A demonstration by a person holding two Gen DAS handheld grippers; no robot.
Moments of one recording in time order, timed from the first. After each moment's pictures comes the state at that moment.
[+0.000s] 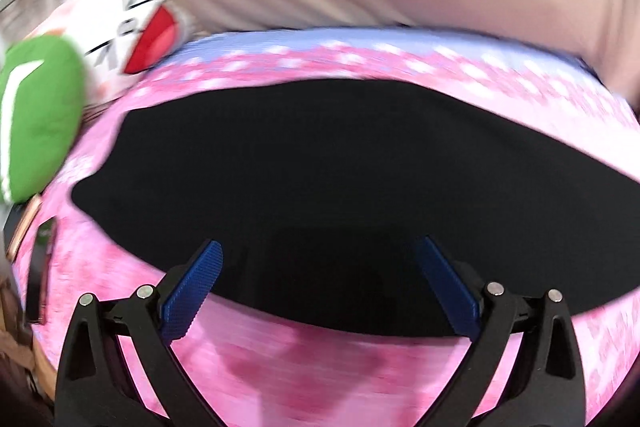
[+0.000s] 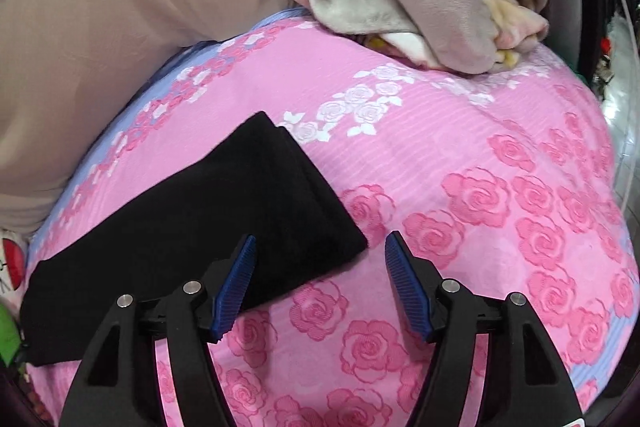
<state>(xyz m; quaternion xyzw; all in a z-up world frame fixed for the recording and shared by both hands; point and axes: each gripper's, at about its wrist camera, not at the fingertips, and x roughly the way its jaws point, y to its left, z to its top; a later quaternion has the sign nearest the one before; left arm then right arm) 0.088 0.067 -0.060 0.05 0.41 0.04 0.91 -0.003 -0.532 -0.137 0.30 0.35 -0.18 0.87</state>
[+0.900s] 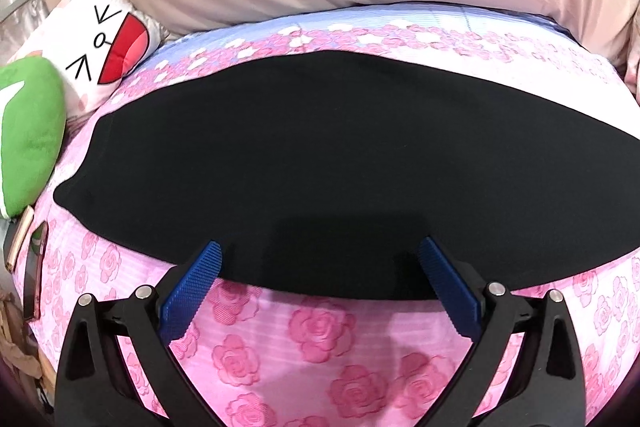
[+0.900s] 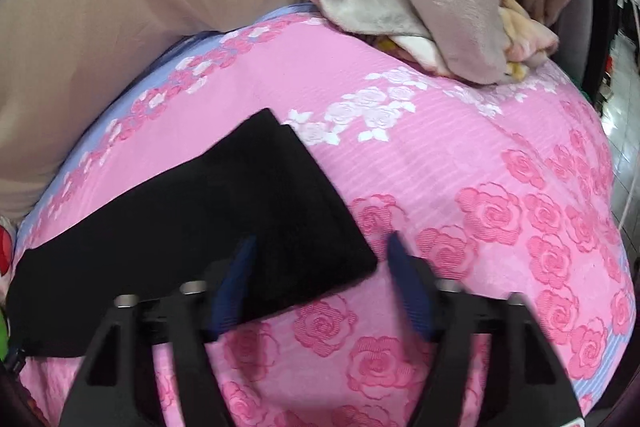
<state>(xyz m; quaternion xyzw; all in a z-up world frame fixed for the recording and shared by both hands) 0.067 0.038 -0.074 0.07 0.42 0.02 0.90 0.014 -0.524 -0.138 0.27 0.37 -0.18 0.87</state>
